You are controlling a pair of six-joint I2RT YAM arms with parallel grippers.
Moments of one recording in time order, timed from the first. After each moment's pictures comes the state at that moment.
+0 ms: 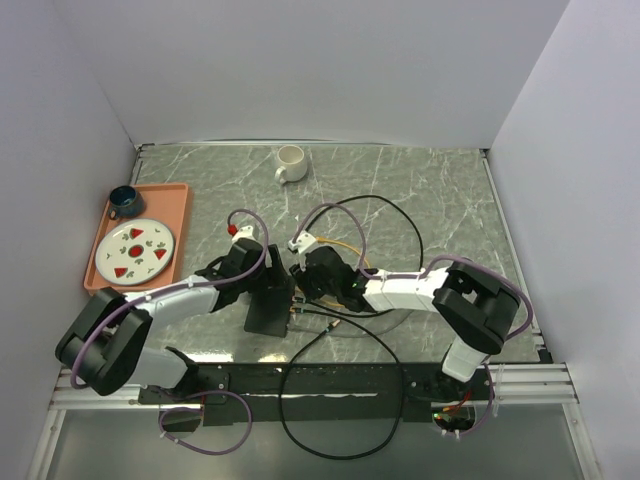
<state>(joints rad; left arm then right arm) -0.60 1.35 0.54 0.01 -0.14 -0.72 0.97 1.67 0.83 0.18 0.15 0.16</state>
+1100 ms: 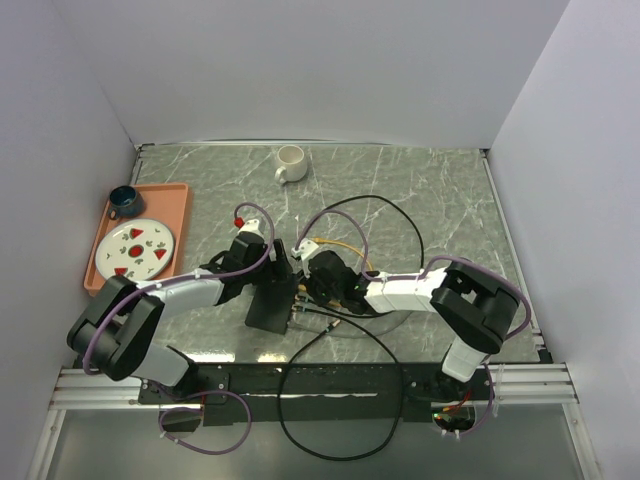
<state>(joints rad) -0.57 1.44 0.58 0.12 -0.07 -0.64 0.97 1.67 0.79 0.14 0.11 0.15</state>
